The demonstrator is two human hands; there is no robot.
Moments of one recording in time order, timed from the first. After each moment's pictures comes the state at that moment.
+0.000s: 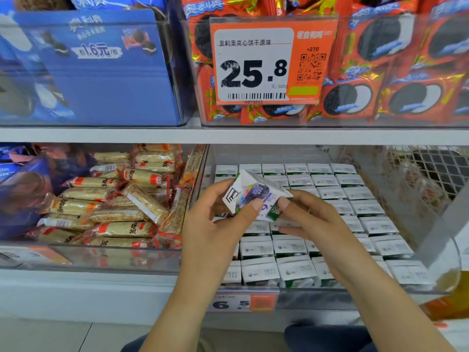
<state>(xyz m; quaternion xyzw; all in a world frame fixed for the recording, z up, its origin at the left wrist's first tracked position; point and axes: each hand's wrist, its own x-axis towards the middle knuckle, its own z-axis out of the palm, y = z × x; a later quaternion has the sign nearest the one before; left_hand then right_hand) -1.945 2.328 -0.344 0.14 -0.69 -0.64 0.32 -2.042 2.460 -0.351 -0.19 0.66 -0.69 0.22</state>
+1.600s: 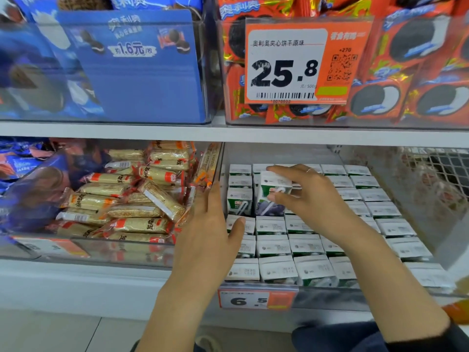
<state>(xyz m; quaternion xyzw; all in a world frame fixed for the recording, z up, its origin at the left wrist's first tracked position) -1.933 2.288 -0.366 0.23 -0.93 -0.21 0.18 -2.078 2.424 -0.345 -0.39 0.84 -0.39 0.02</state>
